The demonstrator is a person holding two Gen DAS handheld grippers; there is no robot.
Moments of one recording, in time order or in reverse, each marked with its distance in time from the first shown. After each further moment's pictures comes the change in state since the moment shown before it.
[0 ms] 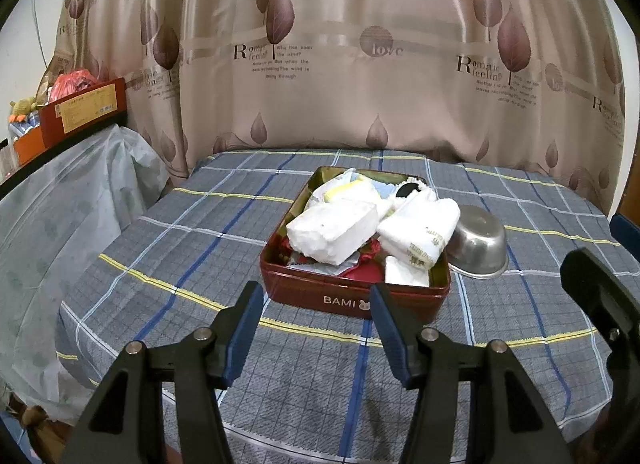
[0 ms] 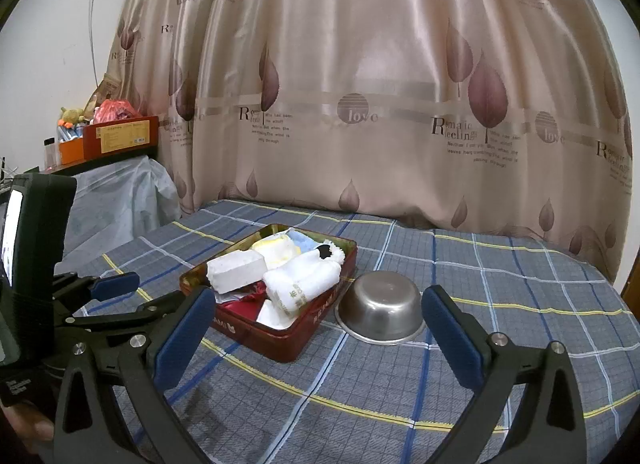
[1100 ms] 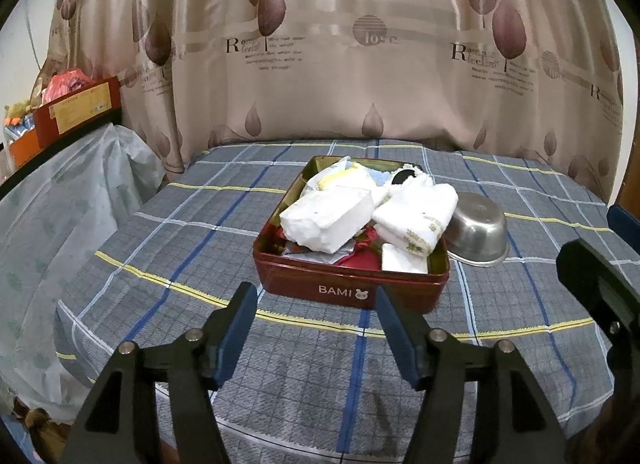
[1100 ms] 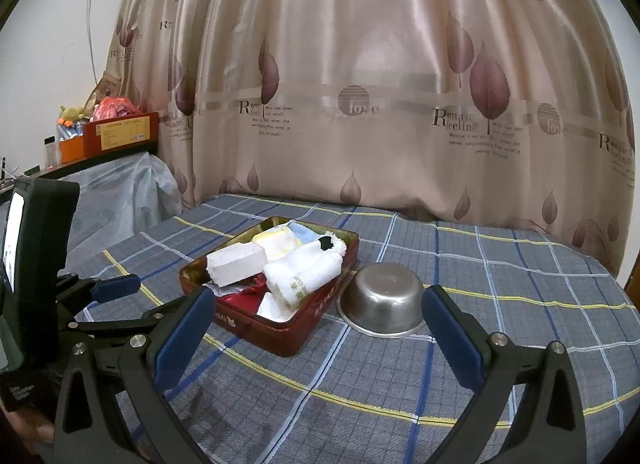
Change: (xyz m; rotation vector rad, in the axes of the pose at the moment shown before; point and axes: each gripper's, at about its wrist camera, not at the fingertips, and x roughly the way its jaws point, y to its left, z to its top) left arm 0.009 -0.004 -0.003 0.038 0.025 -0.006; right arm -0.001 0.003 -0.006 0.004 0.009 0.002
